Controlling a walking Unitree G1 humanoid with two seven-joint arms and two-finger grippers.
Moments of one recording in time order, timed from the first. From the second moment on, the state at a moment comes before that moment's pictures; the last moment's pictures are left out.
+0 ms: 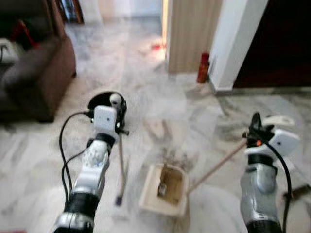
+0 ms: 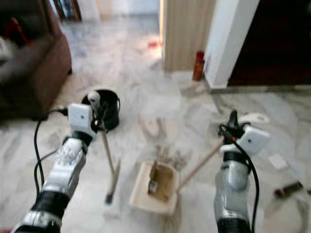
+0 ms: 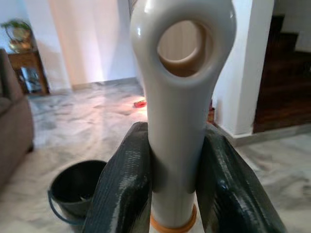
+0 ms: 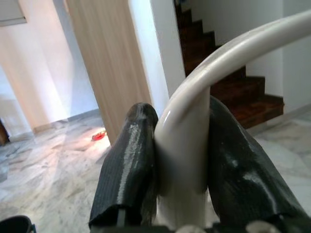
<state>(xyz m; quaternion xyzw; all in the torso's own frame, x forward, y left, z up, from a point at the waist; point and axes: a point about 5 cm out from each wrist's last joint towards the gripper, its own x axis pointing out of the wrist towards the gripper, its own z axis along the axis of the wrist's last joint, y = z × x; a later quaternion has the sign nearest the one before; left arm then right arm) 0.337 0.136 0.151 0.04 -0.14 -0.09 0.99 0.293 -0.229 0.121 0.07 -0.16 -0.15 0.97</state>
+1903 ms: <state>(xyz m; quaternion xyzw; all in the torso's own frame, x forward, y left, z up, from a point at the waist) 0.335 0.143 0.152 0.05 -0.13 -0.08 0.99 0.308 -0.211 0.147 0.08 -0.18 -0.10 0.97</state>
